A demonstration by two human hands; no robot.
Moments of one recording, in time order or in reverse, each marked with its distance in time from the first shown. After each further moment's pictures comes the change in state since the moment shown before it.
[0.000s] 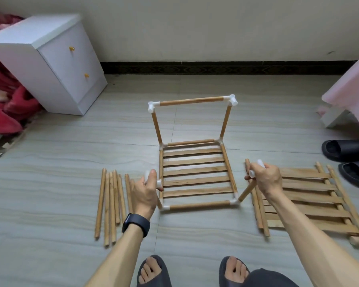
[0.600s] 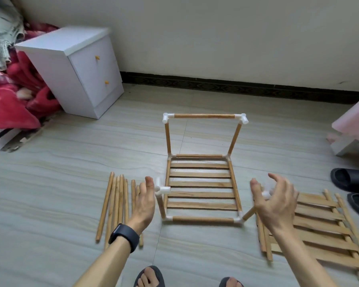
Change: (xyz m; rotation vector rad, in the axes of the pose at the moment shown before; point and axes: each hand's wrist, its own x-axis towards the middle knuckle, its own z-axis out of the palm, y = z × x) left_hand 0.002 -0.009 -0.032 0.084 -0.267 -0.111; right_hand -0.036 0.001 -0.001 -0.450 0.219 -0.465
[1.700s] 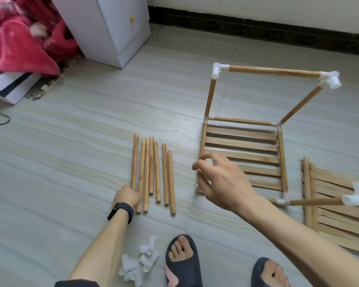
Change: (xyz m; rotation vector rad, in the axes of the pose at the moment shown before) left_hand 0.063 -0.175 -0.131 0.681 0.147 -0.612; right_hand -0.067 -0.173 0.131 -0.181 -0.672 -0.720
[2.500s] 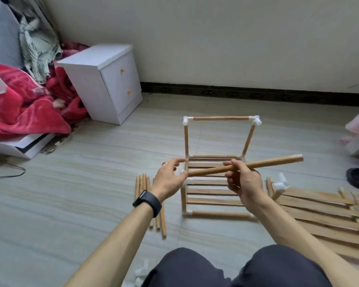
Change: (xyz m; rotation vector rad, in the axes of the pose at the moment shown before) left_hand -0.210 0.148 -0.075 -0.300 0.080 0.957; right_hand -0.078 0.040 -0.102 1.553 0.453 0.708
